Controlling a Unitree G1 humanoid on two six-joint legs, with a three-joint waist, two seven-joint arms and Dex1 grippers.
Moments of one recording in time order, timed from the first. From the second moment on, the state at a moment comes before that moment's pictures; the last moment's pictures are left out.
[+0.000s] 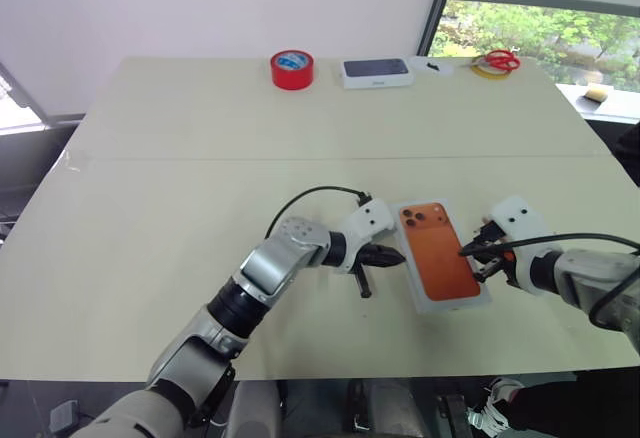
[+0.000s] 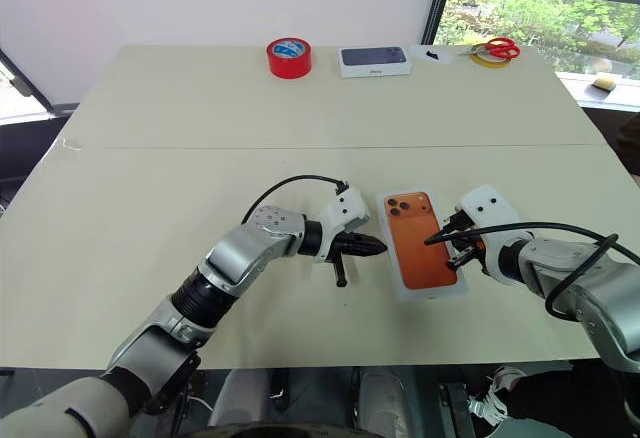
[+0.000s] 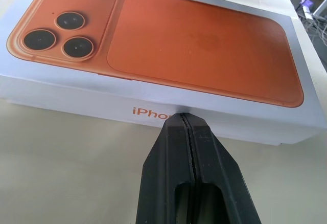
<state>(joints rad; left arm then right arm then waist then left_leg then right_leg) -0.64 0.12 -0.49 0.05 -0.18 0.69 -0.85 -0.08 -1.02 -0.16 -0.55 0.69 1.15 0.33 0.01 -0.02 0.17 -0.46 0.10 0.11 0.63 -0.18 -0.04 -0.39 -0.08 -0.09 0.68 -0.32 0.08</state>
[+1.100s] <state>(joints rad) -0.70 0.04 -0.38 0.12 -0.22 0.69 -0.80 0.17 -1.04 -0.41 -0.66 0.57 1.02 0.66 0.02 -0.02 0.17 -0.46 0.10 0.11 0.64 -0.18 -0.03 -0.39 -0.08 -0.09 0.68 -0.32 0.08</state>
